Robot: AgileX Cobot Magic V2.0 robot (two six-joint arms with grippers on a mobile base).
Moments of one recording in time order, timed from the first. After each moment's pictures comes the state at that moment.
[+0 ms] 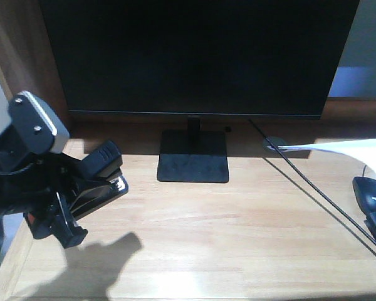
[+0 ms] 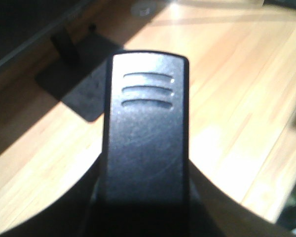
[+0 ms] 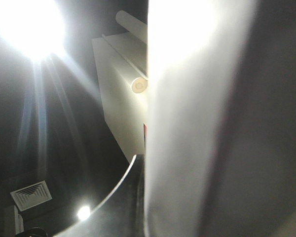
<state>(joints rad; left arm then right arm) -0.33 1.14 -0.78 -0.76 0.55 1.12 0.70 0.18 -0.09 0.09 -1.04 0.90</state>
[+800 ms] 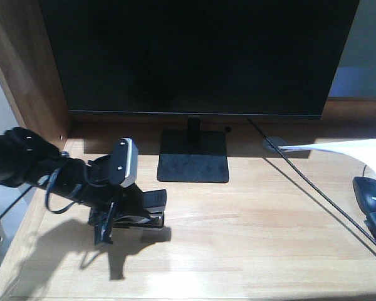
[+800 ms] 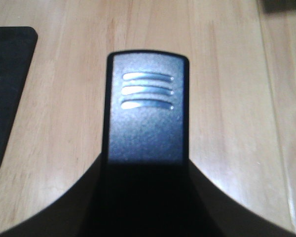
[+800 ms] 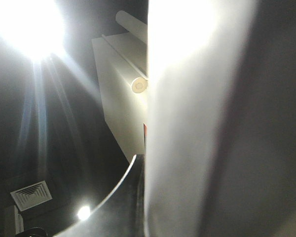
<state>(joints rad) -0.24 1.83 -1.04 -1.08 0.83 2.06 0.70 0.18 -0.09 0.09 -1.04 0.90</state>
